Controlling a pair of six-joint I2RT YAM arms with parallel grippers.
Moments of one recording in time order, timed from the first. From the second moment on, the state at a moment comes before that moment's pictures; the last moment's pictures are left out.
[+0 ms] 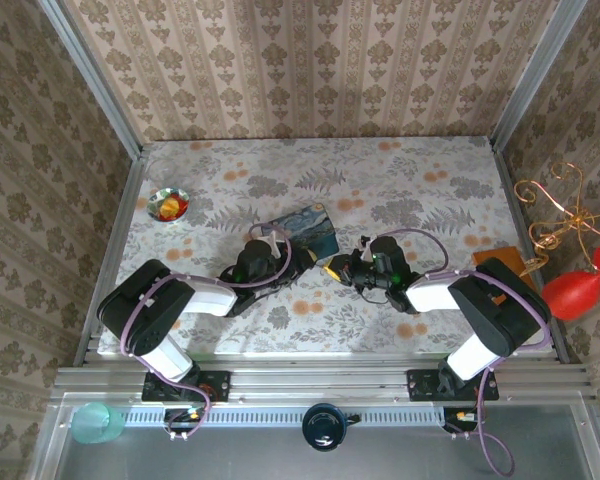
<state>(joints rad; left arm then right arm) -0.76 1.61 0.48 0.77 0.32 -1.23 0.55 1.58 0.46 0.67 -0.43 1.37</state>
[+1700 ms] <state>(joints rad) -0.80 1.41 0.53 0.34 0.33 -1.11 0.70 1.26 0.50 0.29 -0.17 0.94</state>
